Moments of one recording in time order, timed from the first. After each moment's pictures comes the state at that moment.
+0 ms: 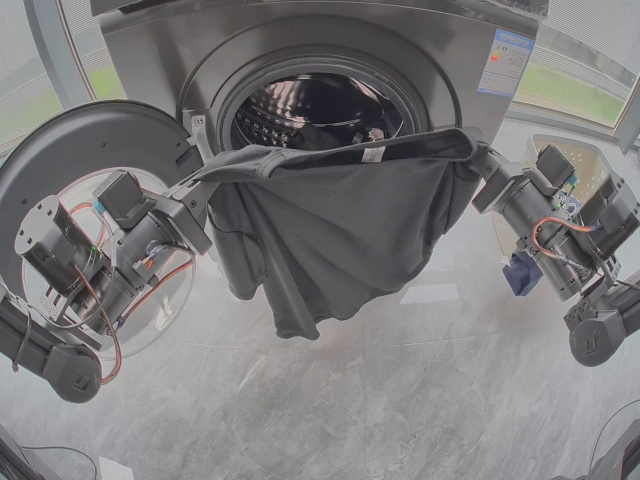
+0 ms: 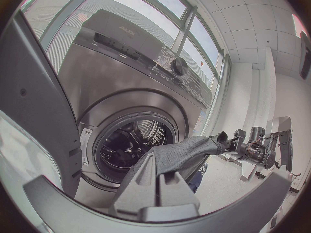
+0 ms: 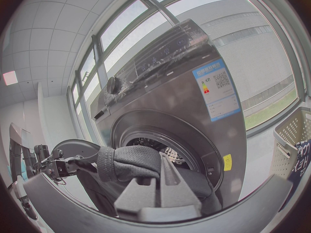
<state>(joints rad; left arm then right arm) -0.42 1.70 -0.55 -1.55 -0.20 -0.18 0.51 1.74 -0.69 -1.53 0.03 0.16</state>
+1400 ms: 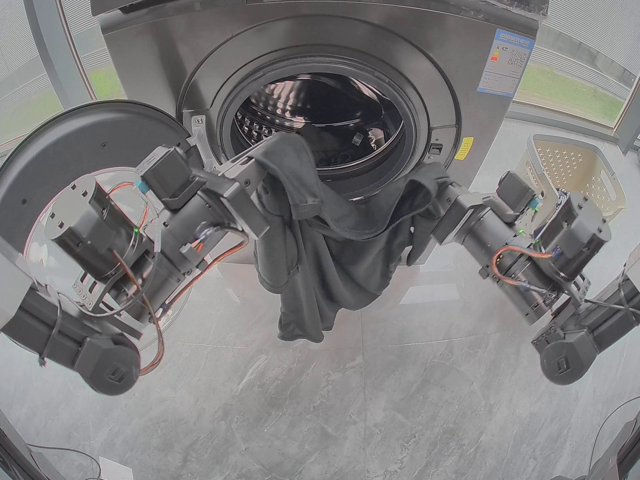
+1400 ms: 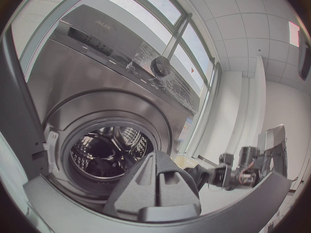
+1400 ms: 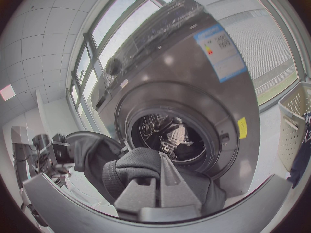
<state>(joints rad) -0.56 1.79 -0.72 -1.54 -0.18 -0.17 0.59 1.84 -0.69 -1.53 -0.01 0.23</state>
